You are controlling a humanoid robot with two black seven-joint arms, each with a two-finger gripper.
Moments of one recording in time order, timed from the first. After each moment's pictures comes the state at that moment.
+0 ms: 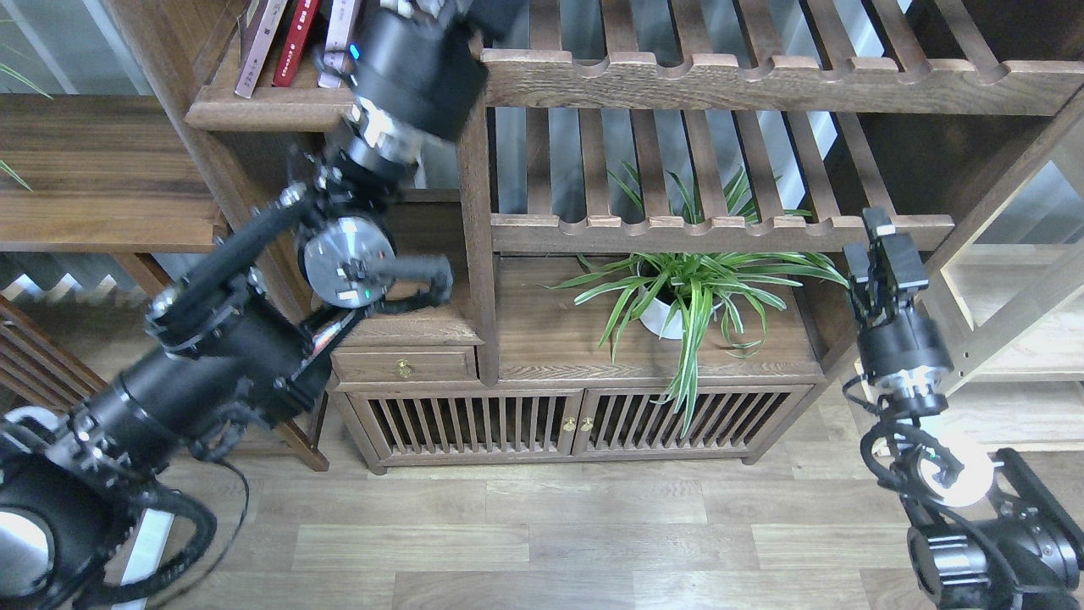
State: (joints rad) left arm -0.83 0.00 -0.82 -1.31 0.32 -0.25 -0.42; right arm 0.16 -0.25 1.43 1.02 0.23 0.58 0.04
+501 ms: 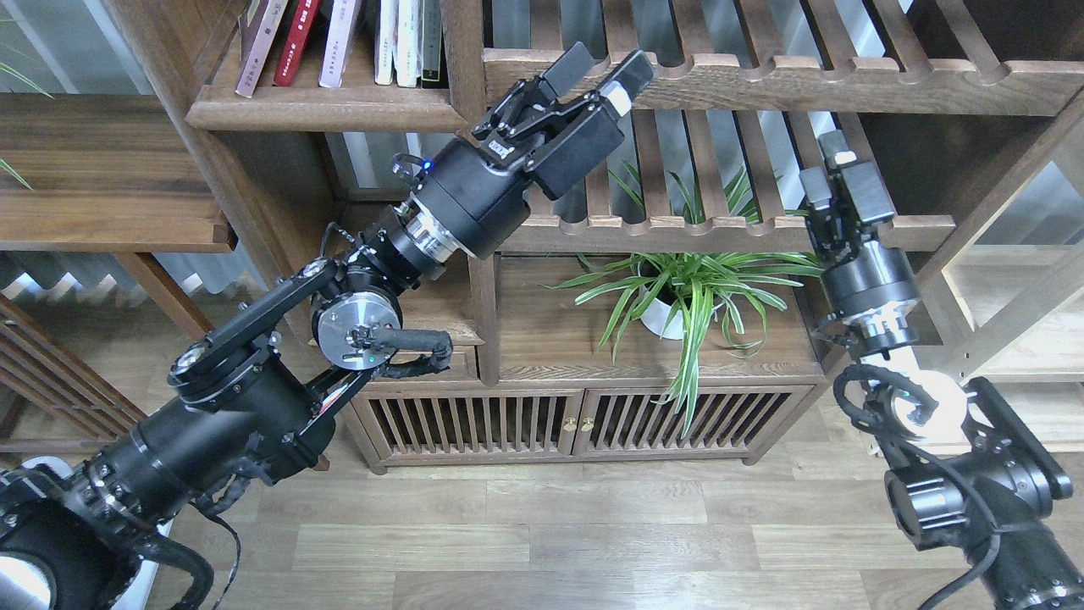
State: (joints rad) left arm -0.76 0.00 -0.78 -1.30 0.33 -0.29 -0.21; right arm 0.29 -0.24 1.31 1.07 0.24 0.58 0.02
